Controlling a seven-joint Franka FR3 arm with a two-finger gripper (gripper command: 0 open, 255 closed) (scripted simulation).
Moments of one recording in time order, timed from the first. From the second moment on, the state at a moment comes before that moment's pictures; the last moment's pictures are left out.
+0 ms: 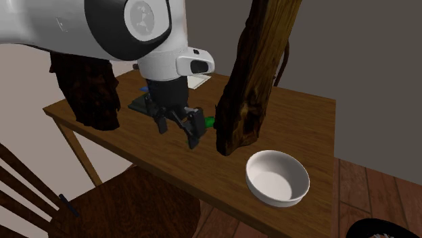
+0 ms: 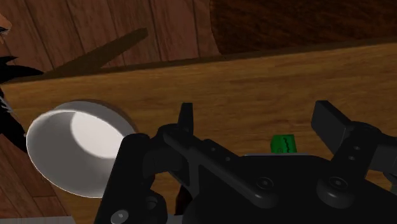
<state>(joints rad) 0.03 -0.34 0.14 -2.07 0.02 1.75 0.18</state>
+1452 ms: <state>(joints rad) 0.09 0.29 0.21 -1.56 -0.08 1.85 0.25</state>
